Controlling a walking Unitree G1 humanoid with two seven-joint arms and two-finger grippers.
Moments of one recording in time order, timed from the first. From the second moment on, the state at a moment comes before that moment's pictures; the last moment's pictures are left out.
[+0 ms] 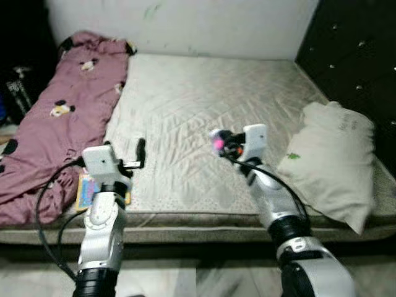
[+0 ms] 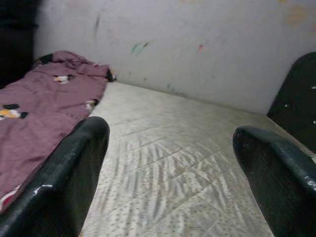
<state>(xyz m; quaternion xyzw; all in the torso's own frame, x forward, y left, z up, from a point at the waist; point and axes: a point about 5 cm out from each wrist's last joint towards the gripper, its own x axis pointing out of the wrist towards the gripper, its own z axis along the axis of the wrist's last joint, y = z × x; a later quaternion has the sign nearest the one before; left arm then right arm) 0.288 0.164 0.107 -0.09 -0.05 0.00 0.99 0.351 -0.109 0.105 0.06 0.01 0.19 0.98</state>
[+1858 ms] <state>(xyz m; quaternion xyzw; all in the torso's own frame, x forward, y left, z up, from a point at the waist) 0.289 0.169 0.107 -0.09 -0.05 0.01 0.99 0.351 -0.106 0.098 0.05 0.03 0.19 0.98</state>
